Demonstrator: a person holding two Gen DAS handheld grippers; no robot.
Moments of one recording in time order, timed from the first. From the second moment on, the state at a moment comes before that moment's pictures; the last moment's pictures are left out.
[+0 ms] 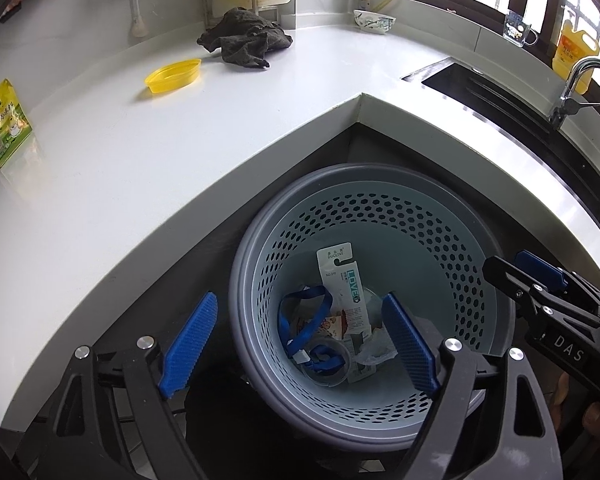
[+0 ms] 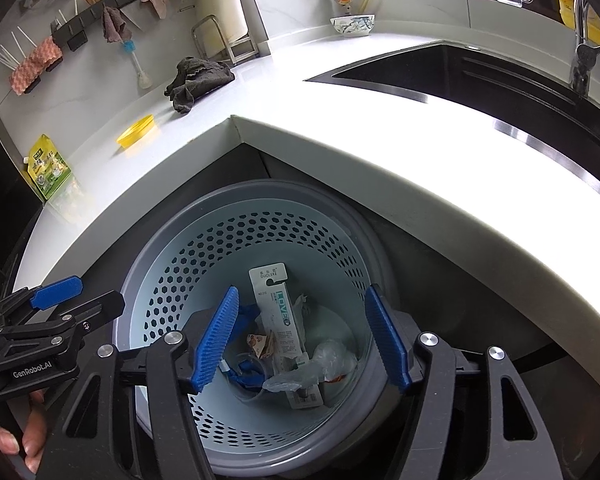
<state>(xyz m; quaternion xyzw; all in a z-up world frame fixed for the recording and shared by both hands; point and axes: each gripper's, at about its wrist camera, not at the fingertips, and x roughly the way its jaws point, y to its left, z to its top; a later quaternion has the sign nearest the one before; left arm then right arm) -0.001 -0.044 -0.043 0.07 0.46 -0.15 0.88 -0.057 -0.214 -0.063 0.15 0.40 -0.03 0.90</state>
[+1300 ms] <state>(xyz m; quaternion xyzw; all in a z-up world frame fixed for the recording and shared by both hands) -0.008 -0.008 0.012 0.05 0.39 -0.12 0.91 -0.042 -0.197 -0.023 0.12 0.36 -0.02 0.92</state>
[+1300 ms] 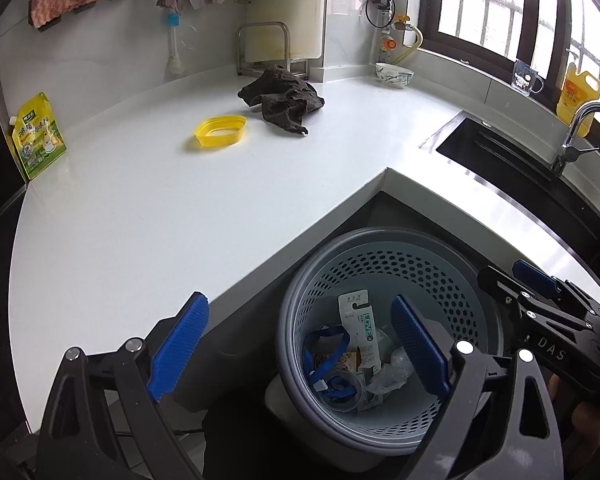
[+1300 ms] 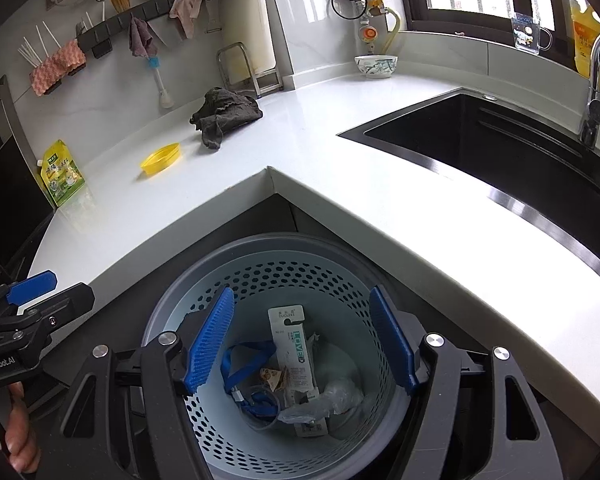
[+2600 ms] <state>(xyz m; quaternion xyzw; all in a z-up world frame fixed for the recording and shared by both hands) 0.129 0.022 0.049 0.01 0.36 -0.07 0.93 0.099 -0.203 0.015 0.09 0.36 0.01 0.93</state>
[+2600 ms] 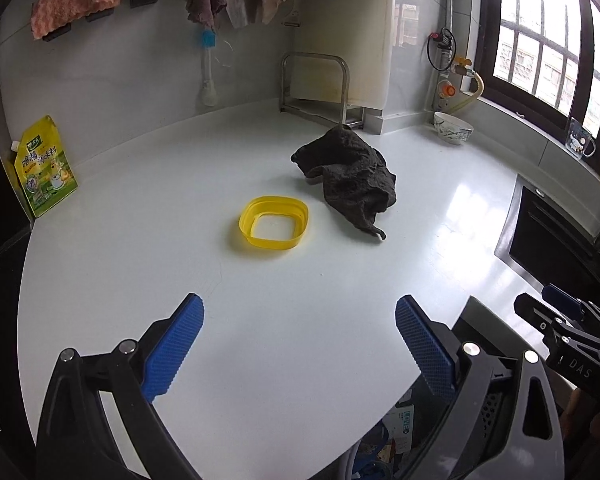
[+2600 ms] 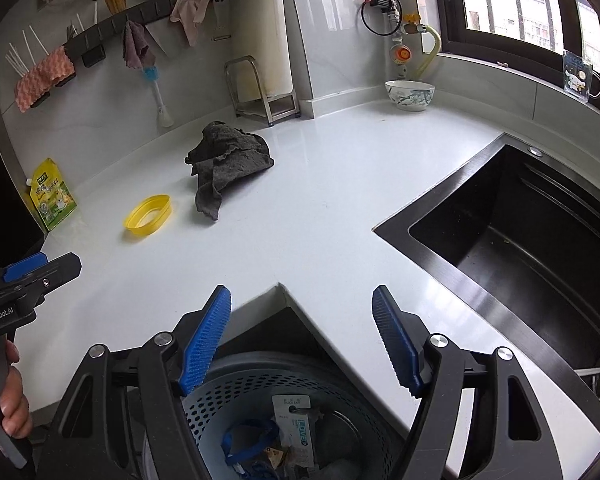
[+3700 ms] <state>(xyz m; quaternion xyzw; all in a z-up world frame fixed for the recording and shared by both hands) 0.245 0.056 0.011 -0.02 0.39 -0.01 0.92 0.341 -0.129 0.000 0.02 0.42 0.07 0.90</state>
